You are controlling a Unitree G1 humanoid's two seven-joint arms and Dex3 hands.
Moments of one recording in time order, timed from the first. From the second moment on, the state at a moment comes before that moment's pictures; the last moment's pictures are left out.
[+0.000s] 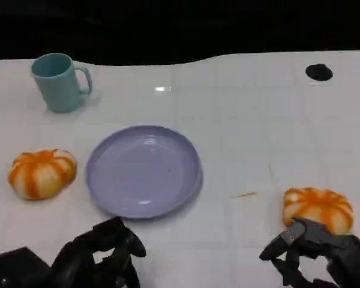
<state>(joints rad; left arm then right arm) 0.29 0.06 -0.05 -0.17 -0.25 0.10 -0.32 0.30 -0.17 0.10 -0.06 -0.03 -0.55 0.23</state>
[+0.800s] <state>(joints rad) 0.29 0.06 -0.04 -0.17 -0.26 0.10 -0.32 0.30 -0.17 0.10 -0.06 -0.03 -0.54 0.23</state>
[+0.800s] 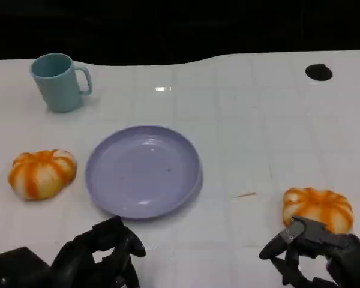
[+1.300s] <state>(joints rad) 0.29 0.06 -0.04 -0.17 -0.26 0.10 -0.32 0.29 -0.15 0.09 -0.06 0.01 -0.56 0.23</state>
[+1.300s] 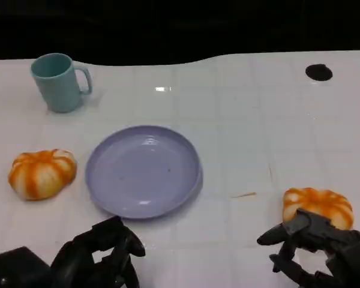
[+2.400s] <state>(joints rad) 0.29 0.06 -0.04 -0.16 -0.25 0.10 -0.32 0.31 -0.35 -0.04 -0.34 -0.69 -0.37 0.11</state>
